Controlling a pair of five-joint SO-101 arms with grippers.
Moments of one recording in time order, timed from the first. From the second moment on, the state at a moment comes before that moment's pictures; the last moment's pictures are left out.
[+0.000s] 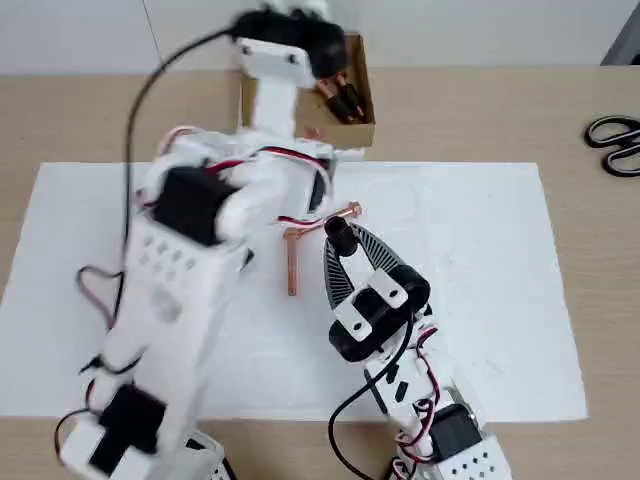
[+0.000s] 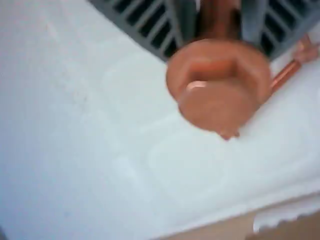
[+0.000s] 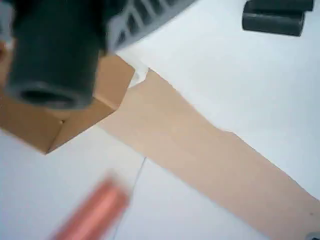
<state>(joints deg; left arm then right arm) 24.0 -7.4 -29.3 90.8 15.4 -29.3 -102.7 96.1 12.7 14.7</state>
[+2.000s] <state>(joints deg) 31.6 -52.6 40.7 28.8 15.2 -28.1 -102.7 96.1 6.6 9.4</state>
